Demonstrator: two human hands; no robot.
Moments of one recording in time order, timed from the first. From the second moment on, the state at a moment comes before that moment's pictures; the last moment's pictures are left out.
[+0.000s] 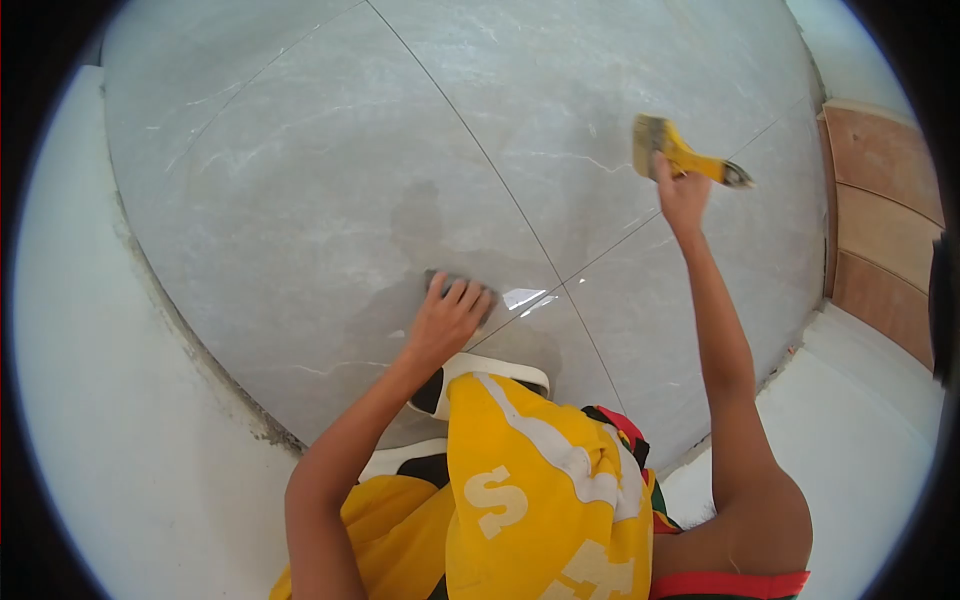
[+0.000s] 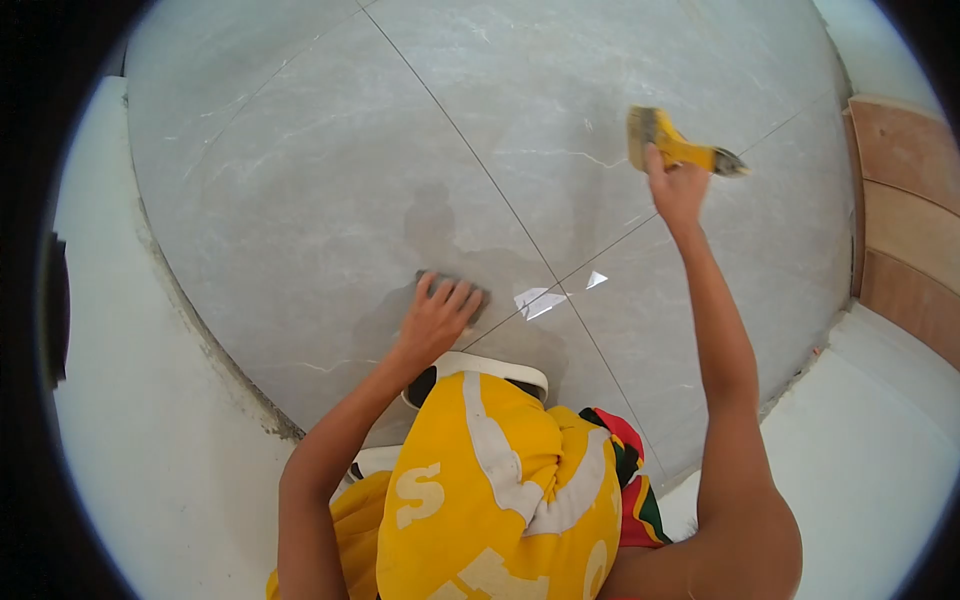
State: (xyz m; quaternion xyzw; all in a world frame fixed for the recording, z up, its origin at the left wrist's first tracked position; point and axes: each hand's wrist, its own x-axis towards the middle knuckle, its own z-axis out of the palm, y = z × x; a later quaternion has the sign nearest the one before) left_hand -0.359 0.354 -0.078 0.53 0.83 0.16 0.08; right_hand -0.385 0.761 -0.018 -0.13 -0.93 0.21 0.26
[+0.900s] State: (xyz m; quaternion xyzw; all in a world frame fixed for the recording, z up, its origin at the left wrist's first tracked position) left_hand -0.456 0.505 -0.081 0.46 0.89 0.05 0.01; right_hand -0.176 0.626 -0.017 -0.30 -0.86 0.42 0.01
